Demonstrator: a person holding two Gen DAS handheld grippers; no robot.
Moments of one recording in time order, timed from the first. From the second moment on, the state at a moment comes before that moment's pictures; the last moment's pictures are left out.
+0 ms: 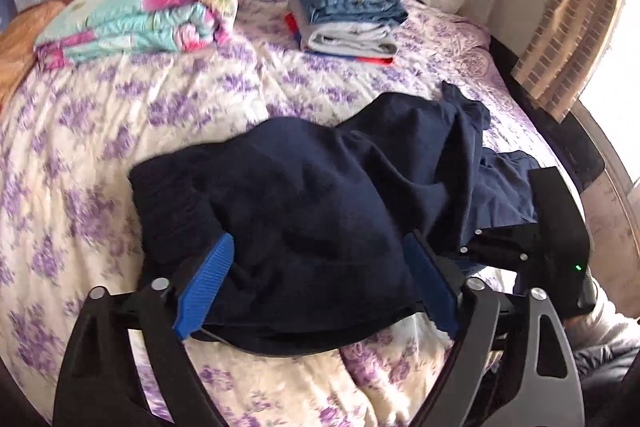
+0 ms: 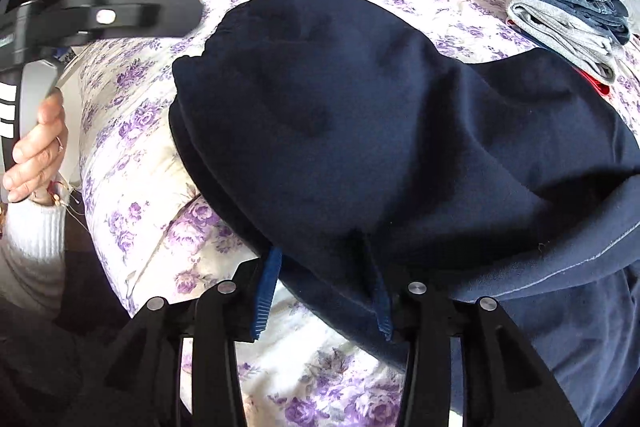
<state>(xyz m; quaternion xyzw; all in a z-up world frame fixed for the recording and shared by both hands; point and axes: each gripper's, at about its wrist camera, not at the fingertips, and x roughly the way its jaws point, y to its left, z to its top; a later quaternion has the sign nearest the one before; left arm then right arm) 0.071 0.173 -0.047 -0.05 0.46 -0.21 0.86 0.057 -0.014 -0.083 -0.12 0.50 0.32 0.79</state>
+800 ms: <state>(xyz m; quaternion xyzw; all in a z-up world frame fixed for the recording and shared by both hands) 0.056 0.165 -0.118 -0.06 0.52 -0.15 0.84 0.199 -0.080 0.005 -0.04 0.55 0.18 0.81</state>
